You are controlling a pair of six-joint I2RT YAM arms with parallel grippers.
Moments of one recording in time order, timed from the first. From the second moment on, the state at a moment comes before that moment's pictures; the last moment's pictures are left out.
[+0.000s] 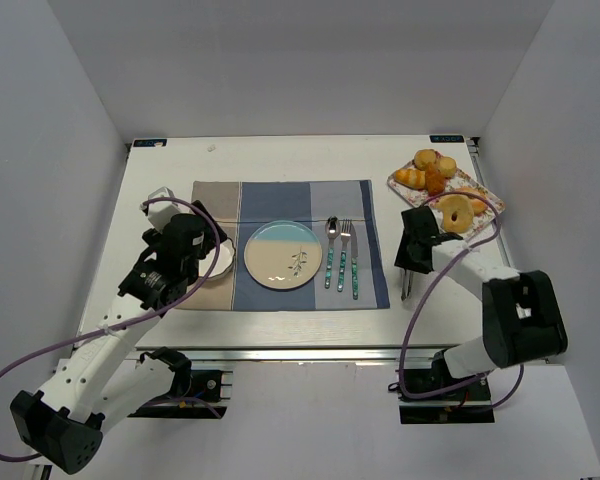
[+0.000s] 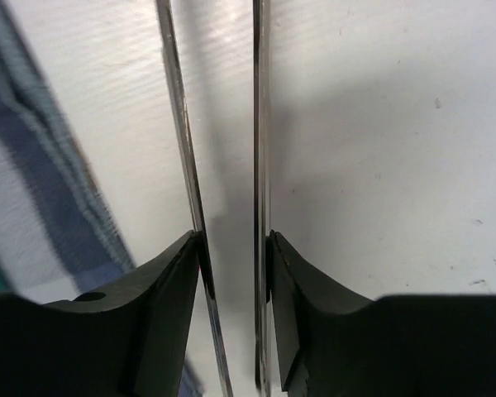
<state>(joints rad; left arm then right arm) -0.49 0.87 0.86 -0.53 -0.62 -0.73 0.28 1.47 0.76 -0.38 0.26 0.46</state>
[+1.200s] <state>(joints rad) -0.49 0.99 0.86 -0.49 -0.51 -0.71 0.13 1.41 1.12 -0.72 0.36 0.44</state>
